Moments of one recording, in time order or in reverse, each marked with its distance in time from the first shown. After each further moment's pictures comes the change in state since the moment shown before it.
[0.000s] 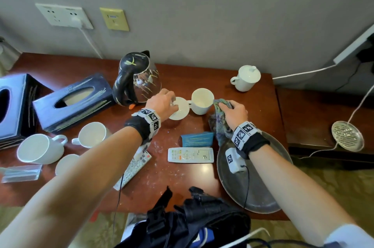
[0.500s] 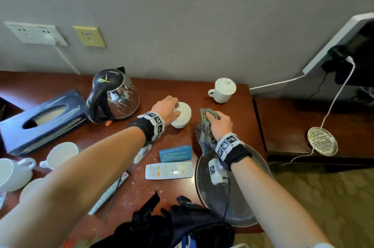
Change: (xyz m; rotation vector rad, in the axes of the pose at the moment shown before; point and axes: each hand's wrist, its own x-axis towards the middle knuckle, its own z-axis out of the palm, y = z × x) left_hand 0.049 0.076 0.012 0.018 -0.067 0.140; right_hand 0.016 0.013 -0.024 0.088 0.052 0.073
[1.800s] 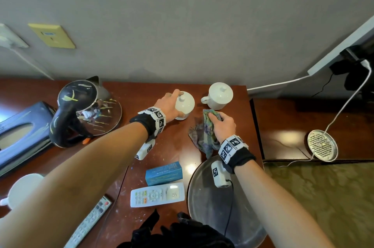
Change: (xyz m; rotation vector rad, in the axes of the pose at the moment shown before) left_hand 0.104 0.015 0.010 -0.180 -0.152 -0.074; right_hand 0.082 0.008 -0.009 -0.003 0.000 0.084
